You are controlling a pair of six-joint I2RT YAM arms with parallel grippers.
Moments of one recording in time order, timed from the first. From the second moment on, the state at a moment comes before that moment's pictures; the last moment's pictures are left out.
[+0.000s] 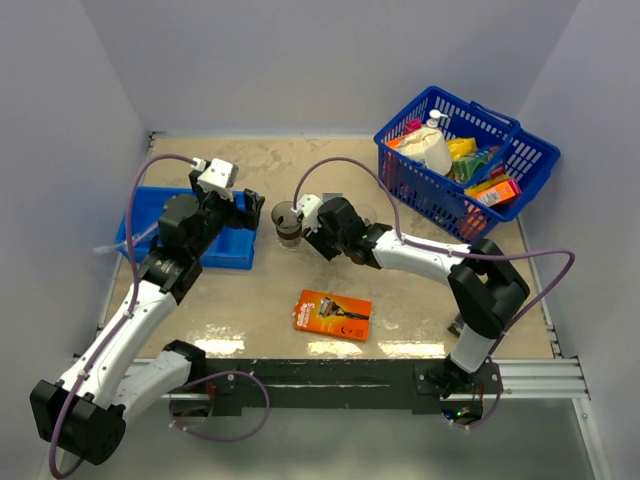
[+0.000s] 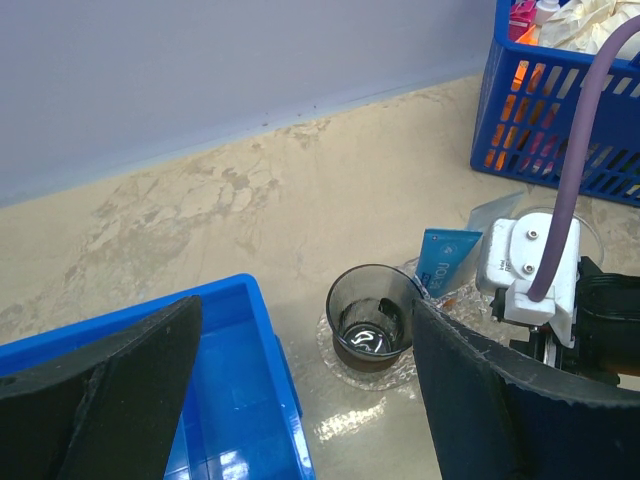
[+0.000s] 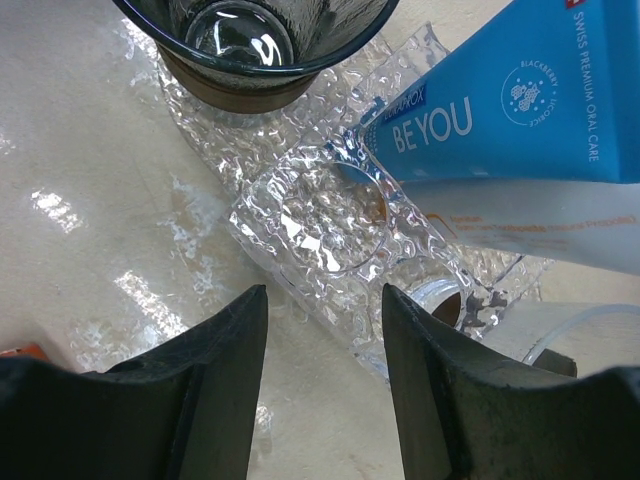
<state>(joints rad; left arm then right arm) -0.36 0.92 0.82 -0.02 0.02 0.00 0.81 1.72 1.12 -0.13 0.15 -0.22</state>
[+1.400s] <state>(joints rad) -0.36 0.93 0.82 -0.03 0.02 0.01 0.81 1.70 1.12 -0.11 0.18 -0.18</state>
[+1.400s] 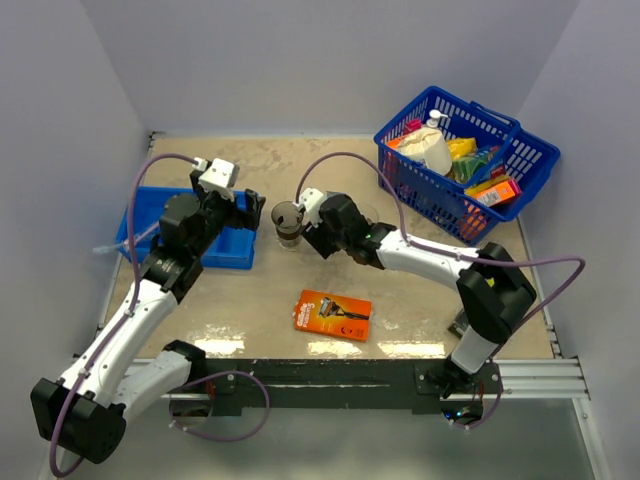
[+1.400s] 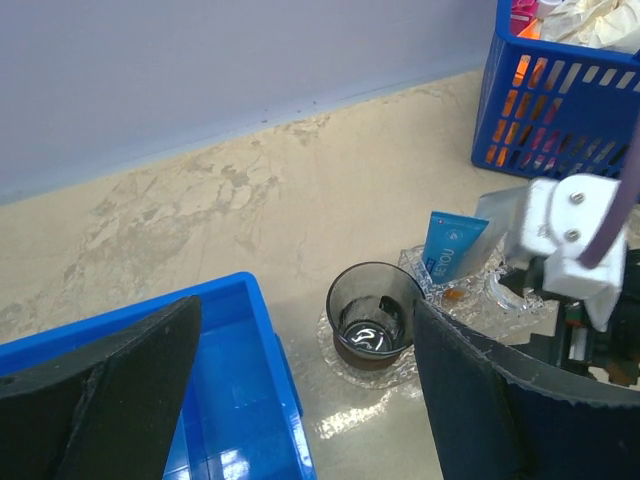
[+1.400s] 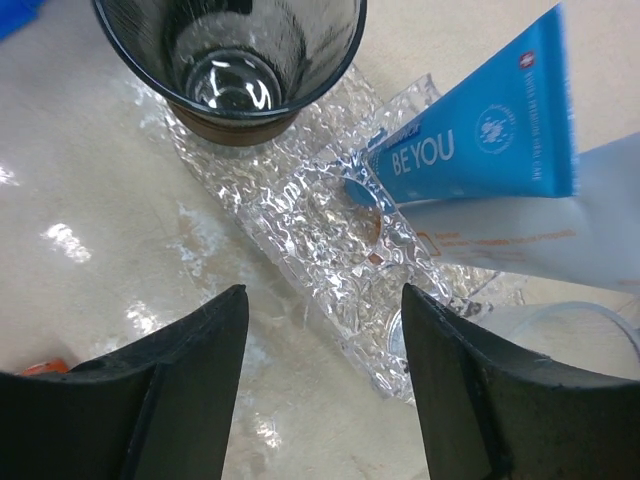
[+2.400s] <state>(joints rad) 0.20 1.17 0.83 -0.08 -0.10 -0.01 0.41 1.14 0.93 -0.01 -0.22 0.07</state>
